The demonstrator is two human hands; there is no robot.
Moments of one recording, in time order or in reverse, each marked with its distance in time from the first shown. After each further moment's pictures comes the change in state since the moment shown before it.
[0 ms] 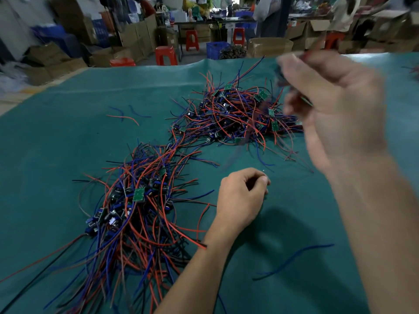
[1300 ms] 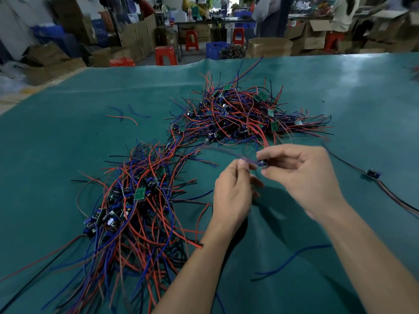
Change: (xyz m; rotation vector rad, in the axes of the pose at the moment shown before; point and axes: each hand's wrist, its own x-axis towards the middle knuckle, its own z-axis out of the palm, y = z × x) left_hand 0.003 0.003 -0.001 -0.242 0.107 -0.097; right_hand -0.054 0.073 -0.043 -0.372 -0.143 0.257
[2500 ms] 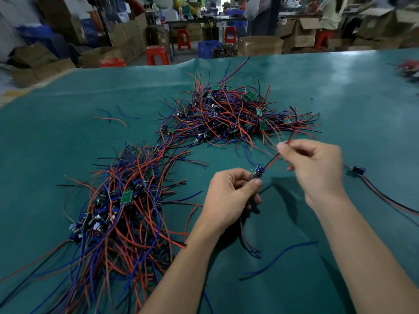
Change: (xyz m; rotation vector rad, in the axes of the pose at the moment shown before) left_hand -0.004 0.001 -0.002 -0.025 -0.279 -0.020; right_hand 0.020 0.037 -0.032 -0.032 0.412 0.079
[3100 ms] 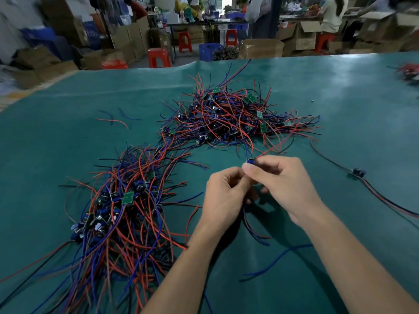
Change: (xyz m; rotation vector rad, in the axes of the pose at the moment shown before) left_hand 0.001 0.000 0.000 0.002 0.089 0.092; right_hand -0.034 -0.008 0.022 -0.053 -0.449 0.030
